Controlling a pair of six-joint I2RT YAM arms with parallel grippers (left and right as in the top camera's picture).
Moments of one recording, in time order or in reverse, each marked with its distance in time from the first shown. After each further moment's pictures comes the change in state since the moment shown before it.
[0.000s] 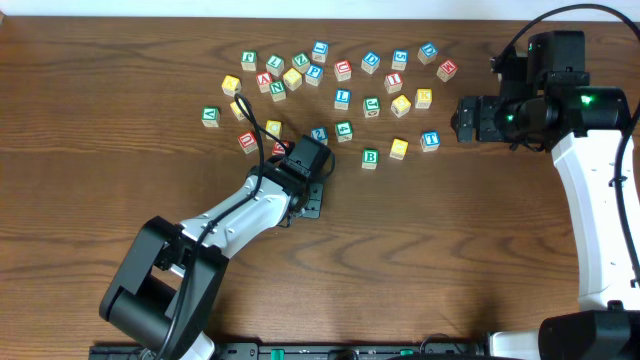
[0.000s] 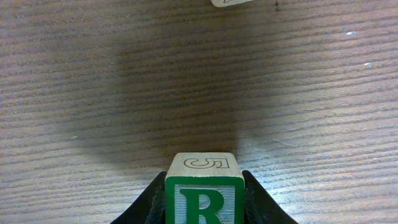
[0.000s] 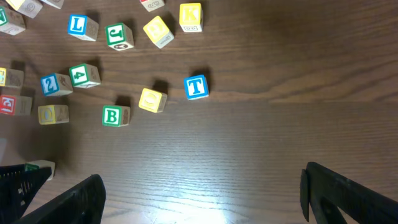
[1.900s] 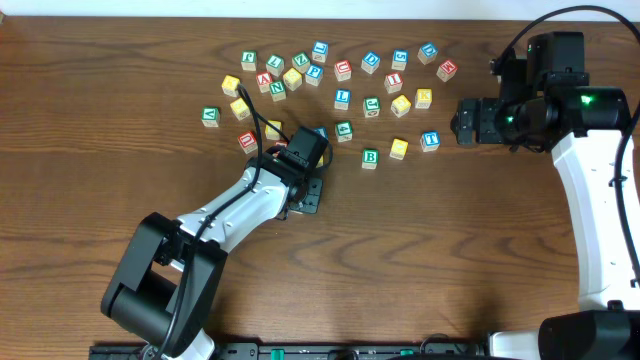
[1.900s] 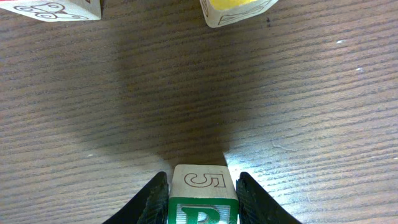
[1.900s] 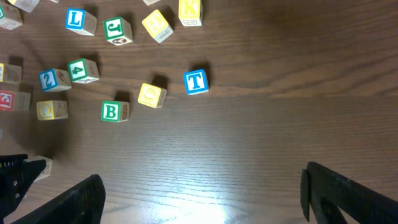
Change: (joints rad) left arm 0.027 0.017 0.055 -0.047 0.015 0.092; right arm 0.000 0.000 0.000 -0.016 0.000 0.000
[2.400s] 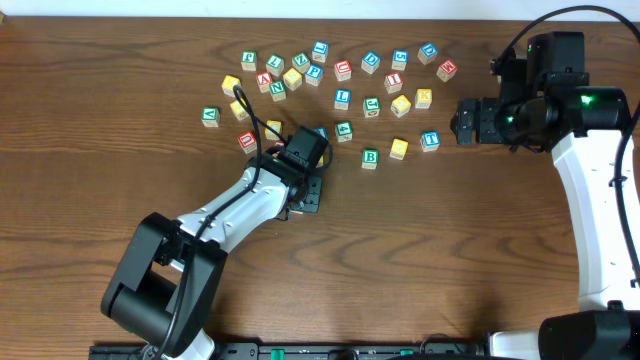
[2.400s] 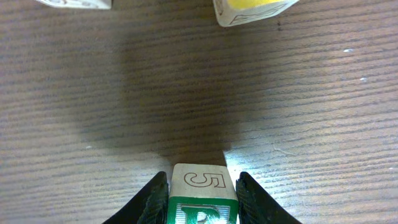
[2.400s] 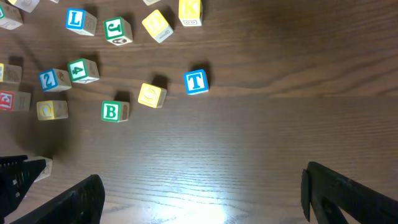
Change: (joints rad) left arm 0.000 0.000 0.000 -0.004 0.000 -0.075; right arm 0.000 0.000 0.000 0.000 0.000 0.000
